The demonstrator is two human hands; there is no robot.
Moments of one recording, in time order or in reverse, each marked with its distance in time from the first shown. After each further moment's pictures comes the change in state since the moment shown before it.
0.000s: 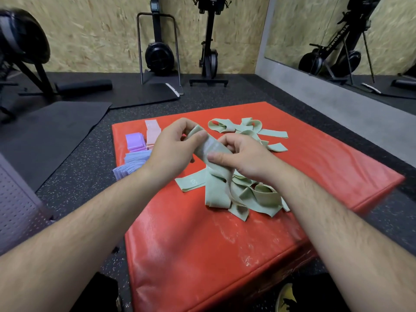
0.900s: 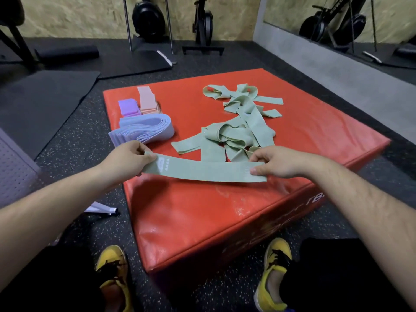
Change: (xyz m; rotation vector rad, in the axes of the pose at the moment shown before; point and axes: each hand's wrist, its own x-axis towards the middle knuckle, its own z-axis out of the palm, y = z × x) left_hand -0.067 -0.094 -0.065 0.306 -0.157 -0.426; right_hand -0.067 0.093 -0.044 -0.516 -0.248 0.348
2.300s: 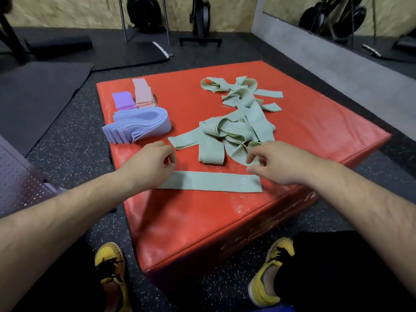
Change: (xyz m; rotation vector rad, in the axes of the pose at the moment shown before) left_hand -0.008 0.015 0.036 0.562 -0.088 0.525; right_hand -0.030 -0.035 0.008 -0.438 0.159 -0.055
